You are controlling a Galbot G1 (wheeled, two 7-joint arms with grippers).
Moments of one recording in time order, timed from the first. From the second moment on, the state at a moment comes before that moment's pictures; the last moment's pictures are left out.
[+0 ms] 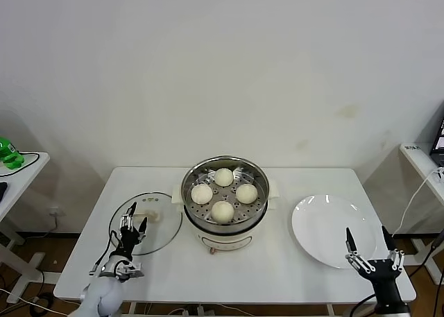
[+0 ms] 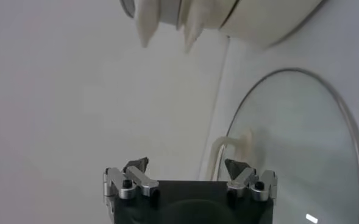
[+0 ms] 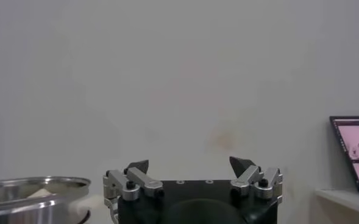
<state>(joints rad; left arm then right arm) 1.14 -1.11 -0.34 -1.37 0.91 -0.04 -0.28 -1.75 1.39 0.88 2.00 0.46 0.43 -0.29</state>
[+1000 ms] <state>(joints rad) 1.04 -1.15 -0.31 -1.22 0.99 -0.07 -0.32 -1.75 1.39 0.88 2.00 0.47 0.44 -0.29</state>
